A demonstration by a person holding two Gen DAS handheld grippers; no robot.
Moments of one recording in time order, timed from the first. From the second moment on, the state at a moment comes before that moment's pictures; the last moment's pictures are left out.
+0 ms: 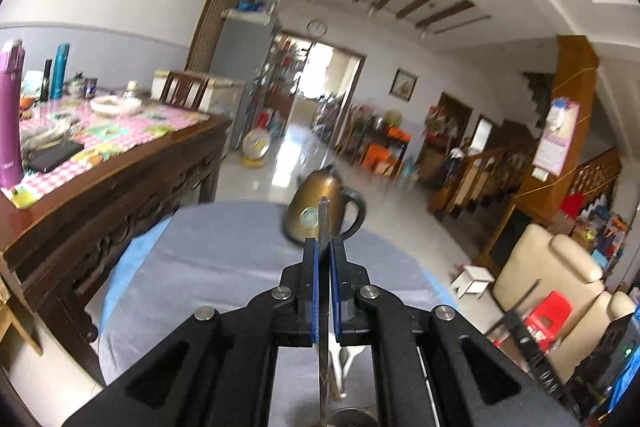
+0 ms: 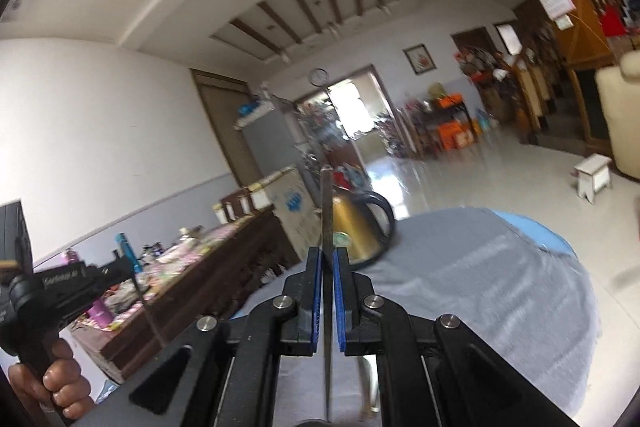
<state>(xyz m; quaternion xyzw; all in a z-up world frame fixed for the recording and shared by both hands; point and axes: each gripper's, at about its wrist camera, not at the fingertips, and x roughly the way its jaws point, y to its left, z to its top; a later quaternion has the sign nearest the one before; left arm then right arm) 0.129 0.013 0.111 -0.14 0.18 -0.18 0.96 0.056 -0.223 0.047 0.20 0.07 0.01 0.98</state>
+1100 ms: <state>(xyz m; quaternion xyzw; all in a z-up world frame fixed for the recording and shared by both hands) 0.110 0.013 0.038 -0.13 0.22 -0.13 0.96 0.014 -0.216 0.020 0.20 0.10 -0.01 0.98</state>
